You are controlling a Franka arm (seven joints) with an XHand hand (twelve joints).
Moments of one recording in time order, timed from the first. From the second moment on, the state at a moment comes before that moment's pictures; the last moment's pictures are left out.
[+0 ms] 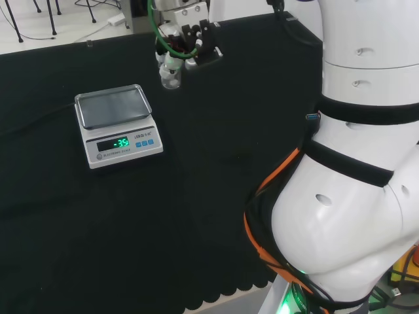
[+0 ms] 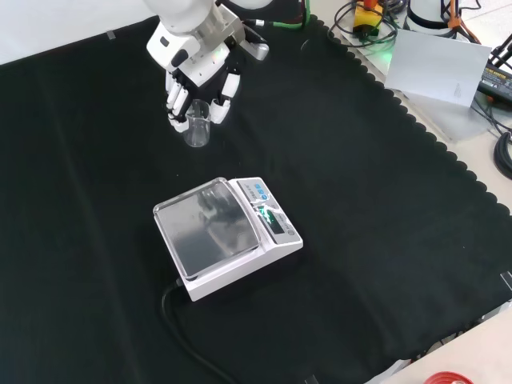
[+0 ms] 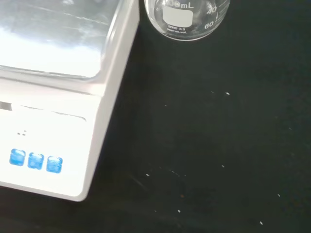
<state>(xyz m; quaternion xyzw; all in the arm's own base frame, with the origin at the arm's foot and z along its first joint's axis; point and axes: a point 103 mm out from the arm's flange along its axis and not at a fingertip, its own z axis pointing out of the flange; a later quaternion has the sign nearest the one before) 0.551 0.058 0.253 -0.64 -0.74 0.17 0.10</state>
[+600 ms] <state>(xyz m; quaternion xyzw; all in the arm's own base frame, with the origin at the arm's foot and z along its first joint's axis) 0.559 0.108 0.246 -0.61 -0.77 0.17 0.11</state>
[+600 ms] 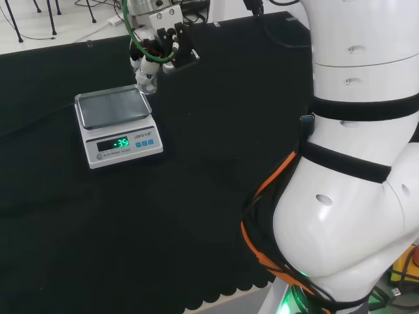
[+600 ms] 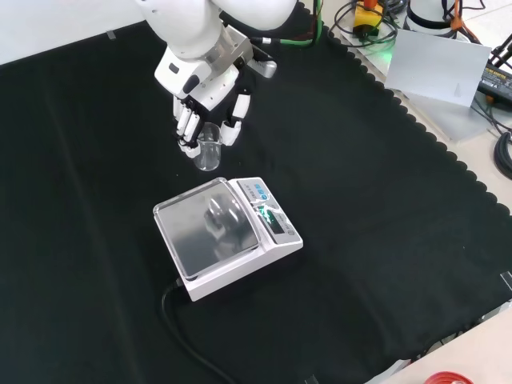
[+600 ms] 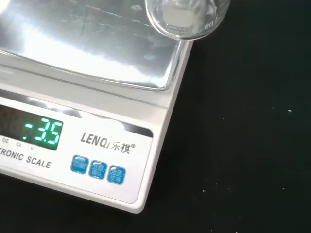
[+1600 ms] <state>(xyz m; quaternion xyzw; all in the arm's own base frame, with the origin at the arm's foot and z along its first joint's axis) 0.576 0.184 0.227 -0.56 -0.80 0.19 0.10</state>
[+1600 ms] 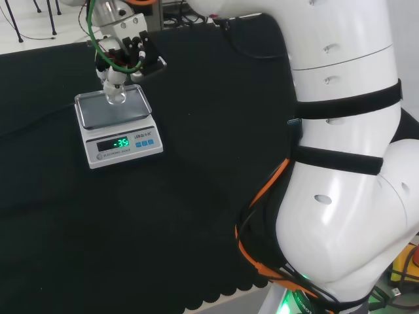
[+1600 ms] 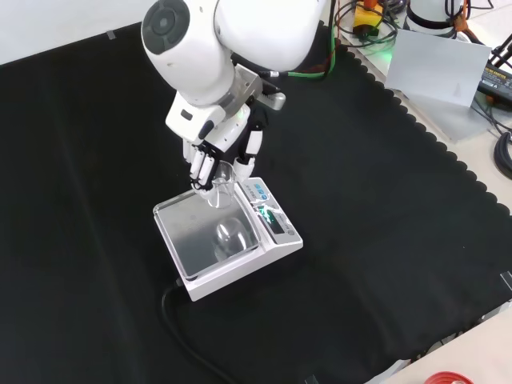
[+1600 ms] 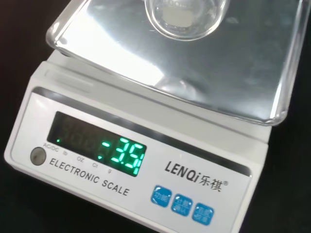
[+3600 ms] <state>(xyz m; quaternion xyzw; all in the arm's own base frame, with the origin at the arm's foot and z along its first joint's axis) 0.616 0.174 0.180 -0.55 -0.79 0.22 0.13</state>
